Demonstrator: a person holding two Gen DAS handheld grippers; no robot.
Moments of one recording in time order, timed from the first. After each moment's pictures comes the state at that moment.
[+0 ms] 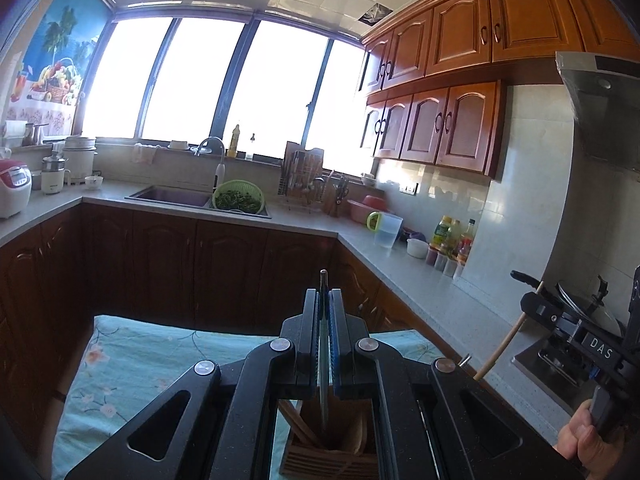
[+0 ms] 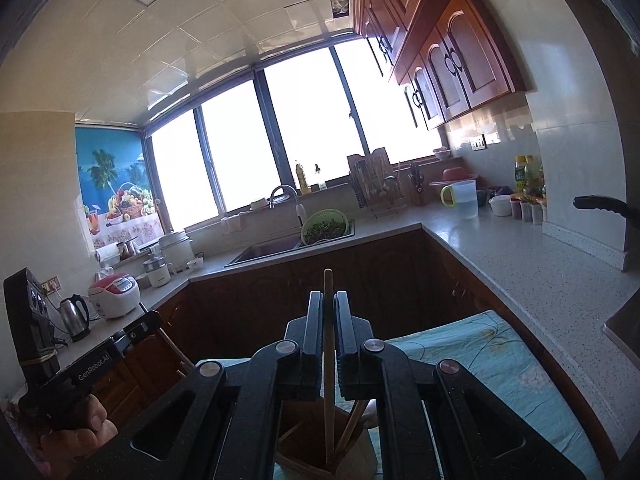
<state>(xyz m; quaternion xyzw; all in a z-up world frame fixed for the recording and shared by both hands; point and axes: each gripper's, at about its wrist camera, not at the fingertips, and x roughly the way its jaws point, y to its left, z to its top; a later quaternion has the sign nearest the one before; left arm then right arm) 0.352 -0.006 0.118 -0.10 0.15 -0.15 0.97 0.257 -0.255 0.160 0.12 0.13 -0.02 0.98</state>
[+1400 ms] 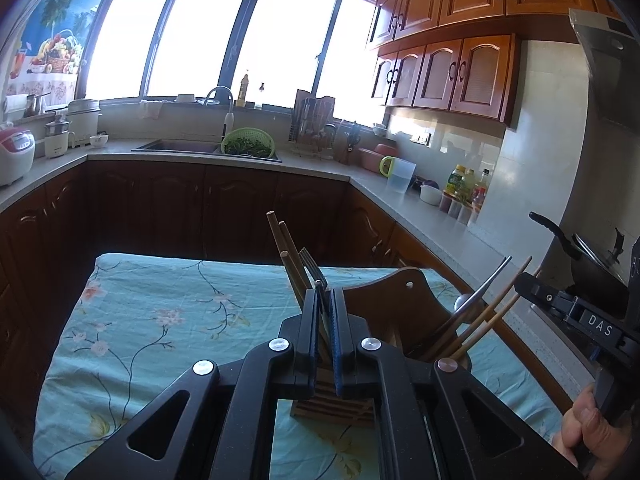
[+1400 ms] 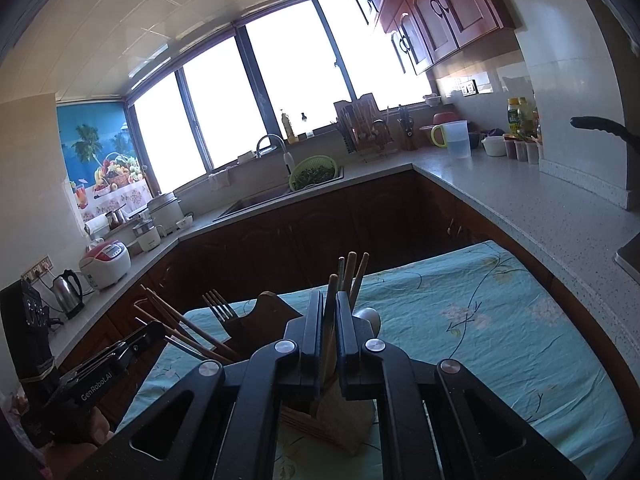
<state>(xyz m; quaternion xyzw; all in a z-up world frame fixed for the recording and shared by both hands) 0.361 -0.010 0.076 -0.09 0.22 -0.14 0.96 0.267 -0.257 0.094 0.14 0.21 -0.02 0.97</state>
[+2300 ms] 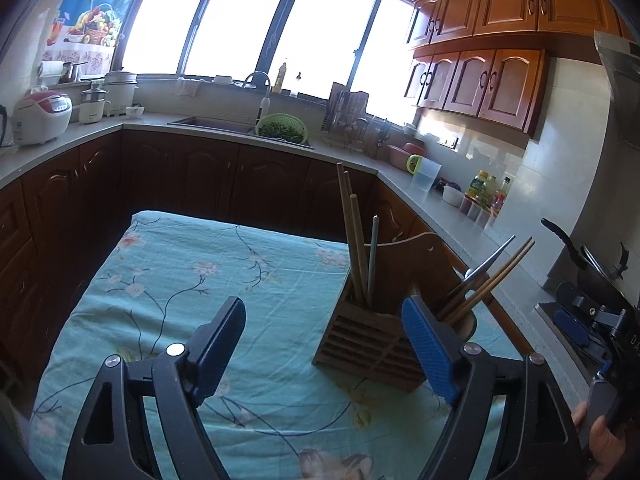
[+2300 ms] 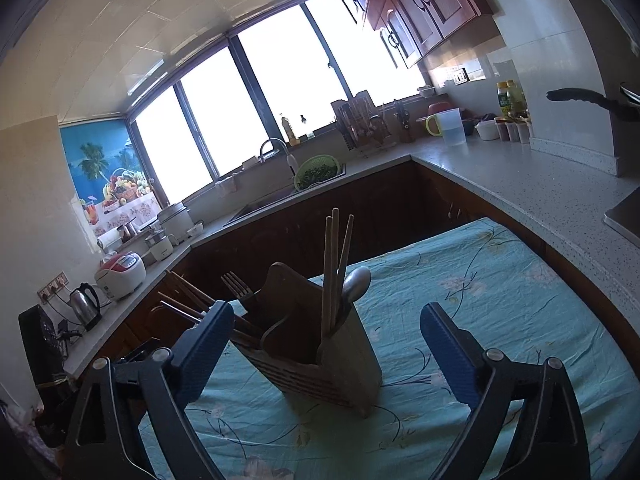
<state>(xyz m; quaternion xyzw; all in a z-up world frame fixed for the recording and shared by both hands) 0.292 0.017 0.067 -0.13 0.25 -0.09 0.96 0.208 -0.260 0.080 0.19 0.20 -0.01 0.96</state>
